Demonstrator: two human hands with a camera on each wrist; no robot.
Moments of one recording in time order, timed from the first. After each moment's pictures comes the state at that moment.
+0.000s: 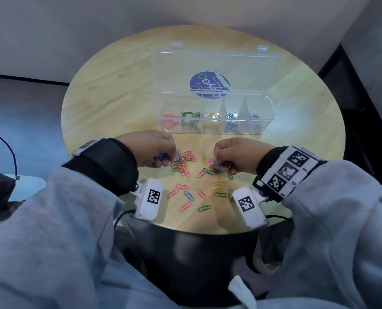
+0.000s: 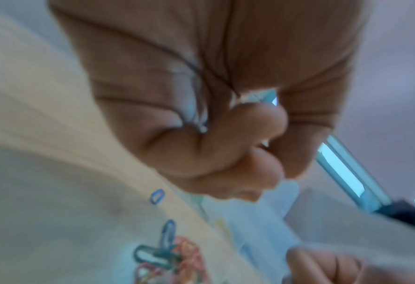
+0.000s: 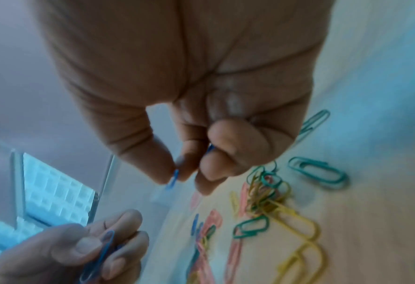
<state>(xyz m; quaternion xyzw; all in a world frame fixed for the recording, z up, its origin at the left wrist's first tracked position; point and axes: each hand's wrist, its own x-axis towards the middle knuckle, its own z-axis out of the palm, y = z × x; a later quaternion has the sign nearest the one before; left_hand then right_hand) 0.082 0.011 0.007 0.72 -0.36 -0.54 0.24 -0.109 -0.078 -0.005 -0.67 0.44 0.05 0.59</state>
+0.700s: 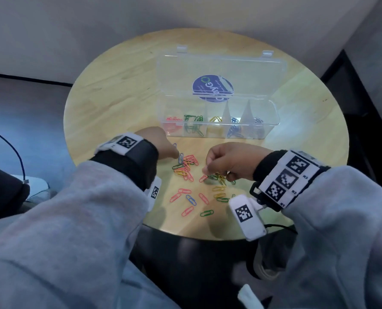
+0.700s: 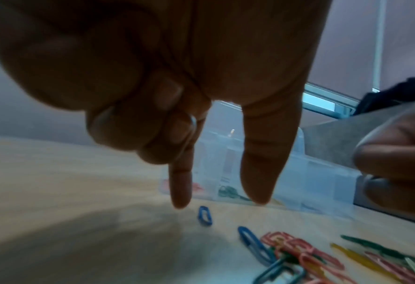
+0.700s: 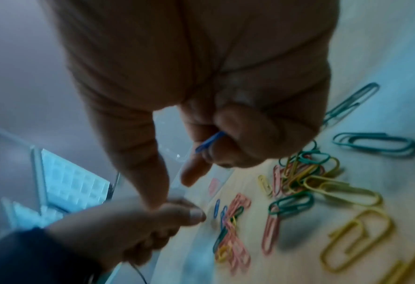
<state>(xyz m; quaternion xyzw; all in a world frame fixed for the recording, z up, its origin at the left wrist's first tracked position) 0.084 -0.016 -0.002 0.85 -0.47 -0.26 -0.01 -0.096 -0.070 0.002 -0.70 0.42 0.10 0.57</state>
